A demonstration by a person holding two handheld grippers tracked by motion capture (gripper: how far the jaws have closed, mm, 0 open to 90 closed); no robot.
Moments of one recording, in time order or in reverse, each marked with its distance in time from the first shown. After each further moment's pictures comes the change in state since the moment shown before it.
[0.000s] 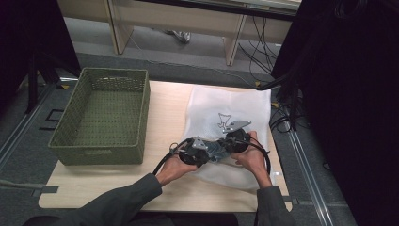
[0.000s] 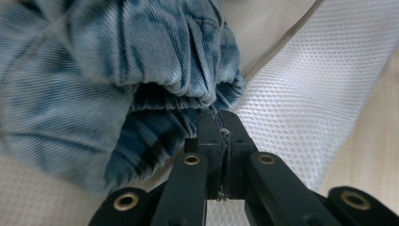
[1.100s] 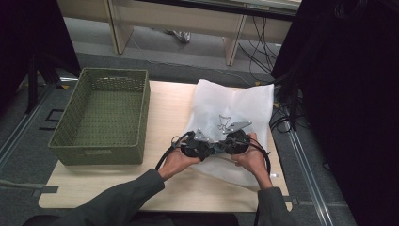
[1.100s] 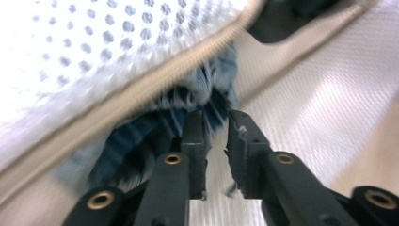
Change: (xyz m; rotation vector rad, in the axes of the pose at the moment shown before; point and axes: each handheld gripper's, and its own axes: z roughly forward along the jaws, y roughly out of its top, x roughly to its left) left arm 0.013 0.015 -0.013 -0.024 0.053 -0.016; right arm 0.002 -0.003 0.002 0.006 0.056 0.039
